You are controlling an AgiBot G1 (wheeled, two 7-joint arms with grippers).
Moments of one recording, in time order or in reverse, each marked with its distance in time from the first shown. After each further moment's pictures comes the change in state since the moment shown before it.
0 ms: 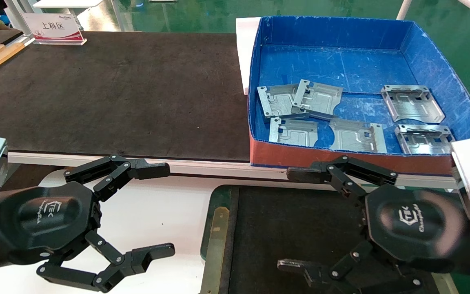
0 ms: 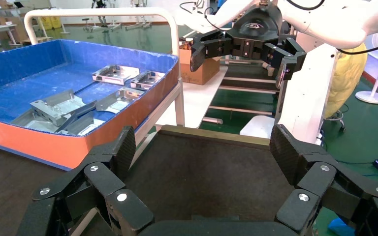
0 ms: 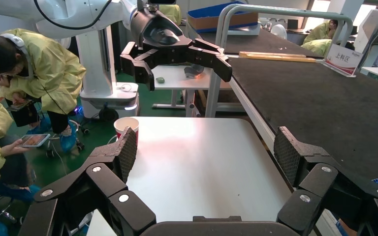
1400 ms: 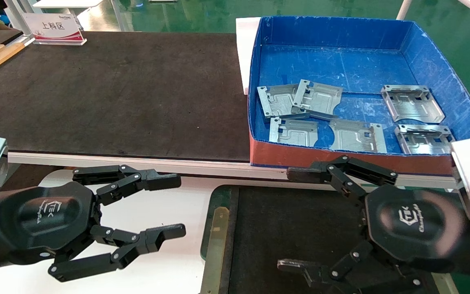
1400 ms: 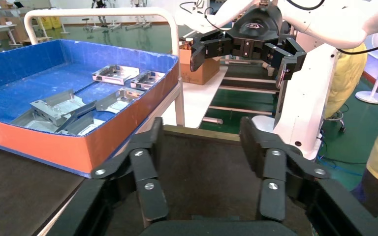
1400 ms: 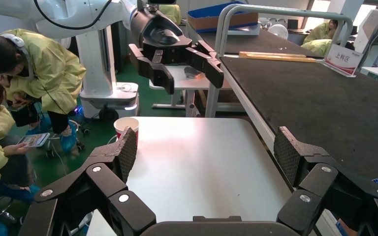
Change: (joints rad) left arm 0.000 0.000 0.000 0.000 0.000 0.000 0.000; right arm 0.000 0.000 0.000 0.000 0.000 0.000 0.000
